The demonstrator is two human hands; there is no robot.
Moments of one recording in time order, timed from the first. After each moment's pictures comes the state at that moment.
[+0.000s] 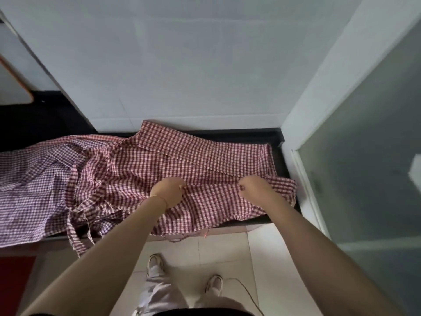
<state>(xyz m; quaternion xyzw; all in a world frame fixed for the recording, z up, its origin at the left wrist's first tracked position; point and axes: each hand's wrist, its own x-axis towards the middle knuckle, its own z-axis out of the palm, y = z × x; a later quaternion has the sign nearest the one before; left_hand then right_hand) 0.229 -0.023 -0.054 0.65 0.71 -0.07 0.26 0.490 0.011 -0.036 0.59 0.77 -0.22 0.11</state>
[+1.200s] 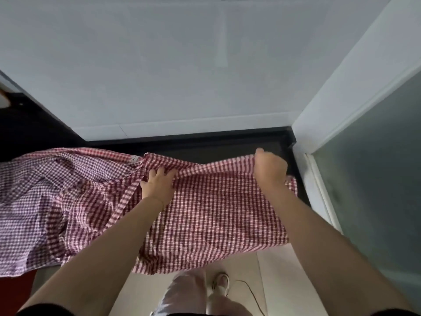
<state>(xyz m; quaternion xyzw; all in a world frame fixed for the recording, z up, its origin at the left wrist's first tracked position) 0.198 0.041 -0.099 0.62 0.75 -0.13 0.17 0.474 0.101 -0.038 0.73 0.68 -0.03 0.07</state>
